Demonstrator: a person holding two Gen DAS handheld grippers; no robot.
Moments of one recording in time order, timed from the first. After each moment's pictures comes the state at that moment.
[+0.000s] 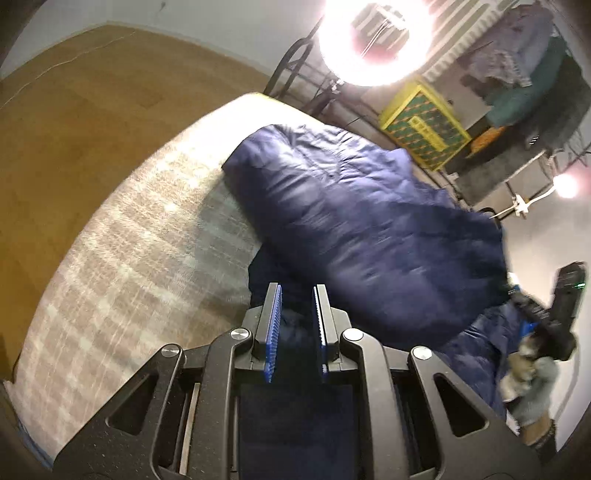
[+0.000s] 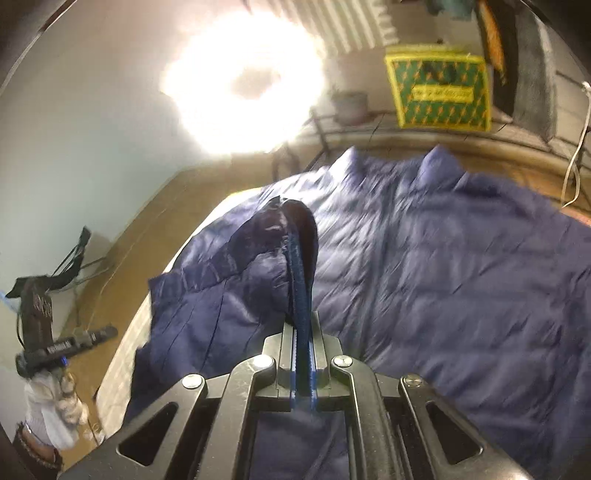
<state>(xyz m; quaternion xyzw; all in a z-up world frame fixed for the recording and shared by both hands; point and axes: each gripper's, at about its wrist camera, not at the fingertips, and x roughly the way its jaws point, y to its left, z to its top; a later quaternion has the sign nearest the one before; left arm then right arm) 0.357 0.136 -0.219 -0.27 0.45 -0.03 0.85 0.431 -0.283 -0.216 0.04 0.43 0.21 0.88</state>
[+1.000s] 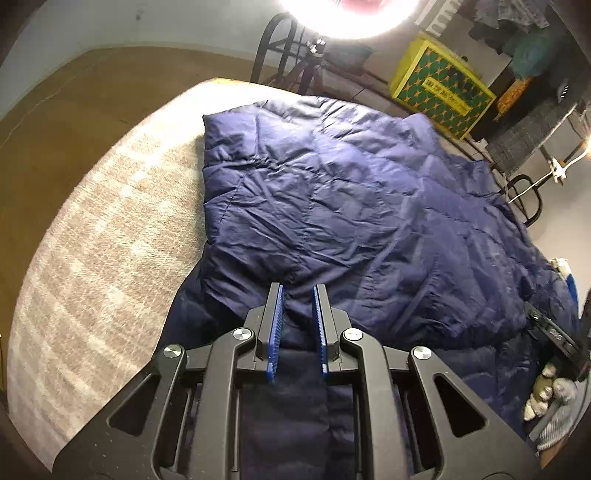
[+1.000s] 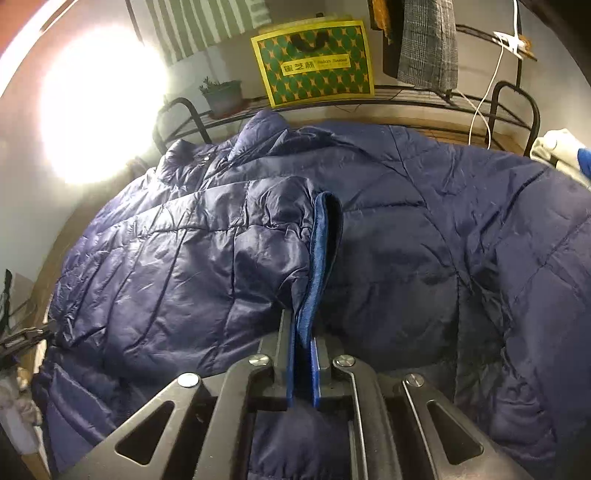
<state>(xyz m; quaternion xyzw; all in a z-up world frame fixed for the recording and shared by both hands) 0.449 0.061 -0.253 -0.19 0.47 -0.01 0.86 0.471 -0.395 -0.292 0.04 0.46 0.03 0.89</state>
